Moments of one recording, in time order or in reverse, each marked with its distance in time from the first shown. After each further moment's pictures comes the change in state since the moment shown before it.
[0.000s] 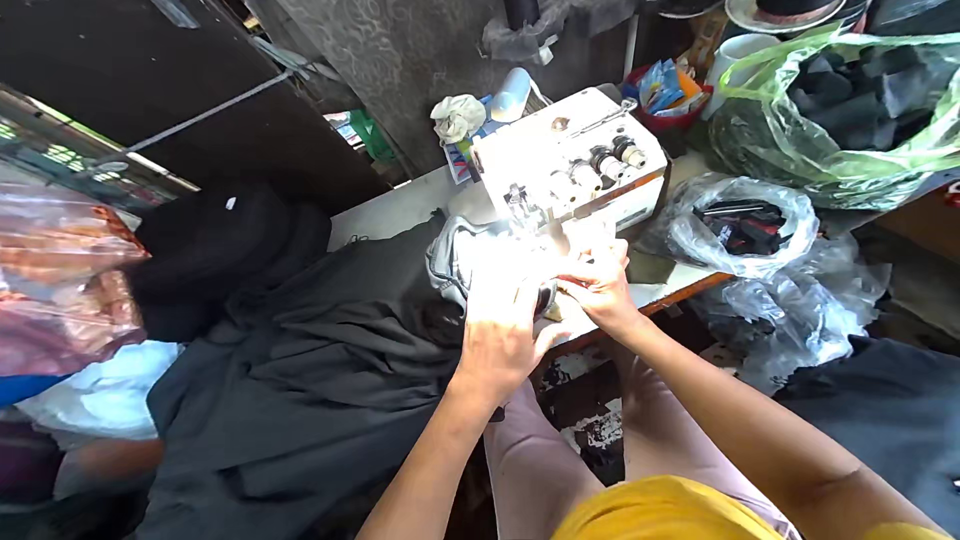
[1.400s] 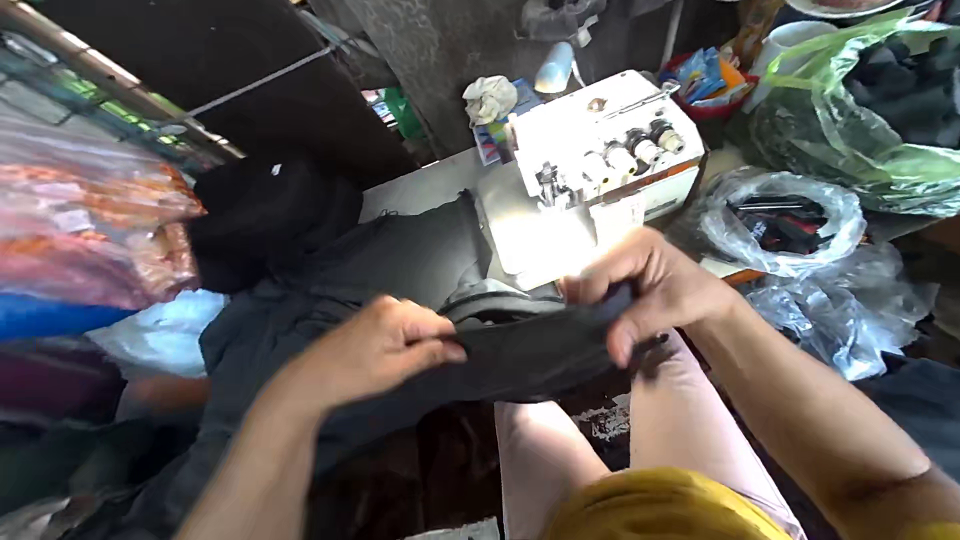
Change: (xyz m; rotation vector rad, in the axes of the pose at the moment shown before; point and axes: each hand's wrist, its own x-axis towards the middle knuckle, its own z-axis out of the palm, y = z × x) left_hand -0.034 -0.081 -0.157 -0.420 -0.455 0.056; right_hand 0.061 -0.093 -0.051 0.963 -0.903 -0.199
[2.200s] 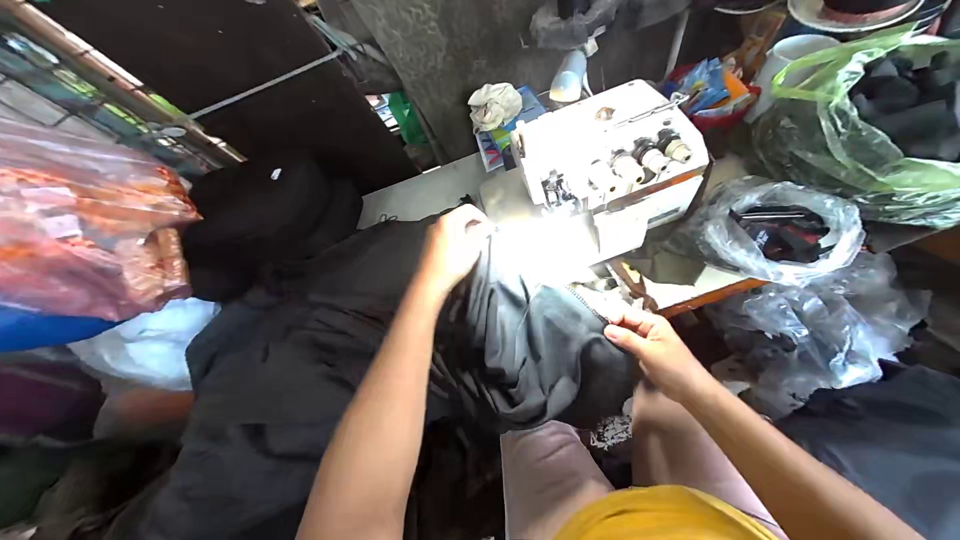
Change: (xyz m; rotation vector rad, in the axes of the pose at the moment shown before) left_hand 0.121 -0.058 0.046 -0.116 0.400 -0.515; right_hand -0.101 0.073 0.058 0.018 0.898 0.559
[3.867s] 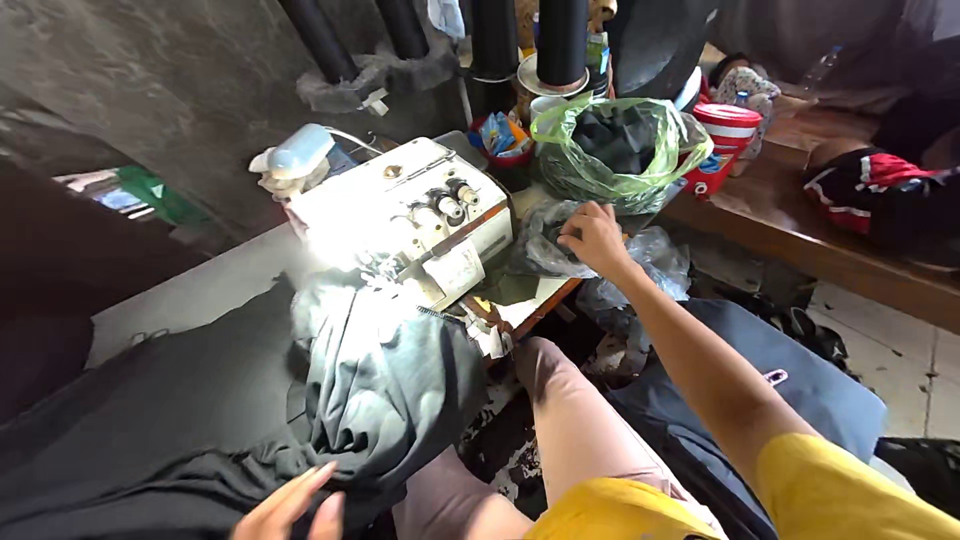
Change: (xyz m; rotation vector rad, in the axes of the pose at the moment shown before) left_hand -0.203 -0.016 0.043 -0.180 0.199 0.215; right_hand 0.043 -0.071 -0.195 -1.243 0.576 -0.204
